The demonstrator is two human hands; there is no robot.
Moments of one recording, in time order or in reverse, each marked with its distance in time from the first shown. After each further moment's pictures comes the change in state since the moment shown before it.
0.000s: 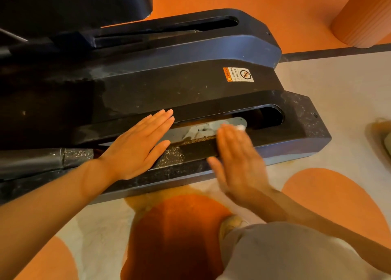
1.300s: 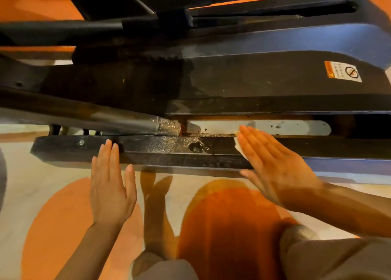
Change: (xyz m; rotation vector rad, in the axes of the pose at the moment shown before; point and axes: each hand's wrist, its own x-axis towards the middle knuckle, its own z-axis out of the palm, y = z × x) left_hand -0.227 -0.034 0.052 0.089 0.545 -0.856; right_hand 0.032 -0.066 0.023 -0.092 -0.044 -0.610
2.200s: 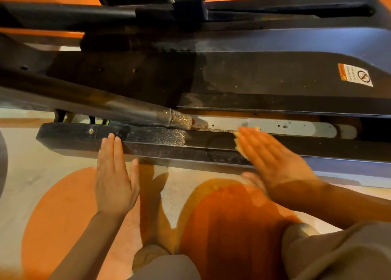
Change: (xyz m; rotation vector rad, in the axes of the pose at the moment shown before) left_hand -0.007 -0.026 0.015 0.031 0.001 -0.042; right_hand 0.006 -0.013 0.006 -0.030 0.018 -0.061
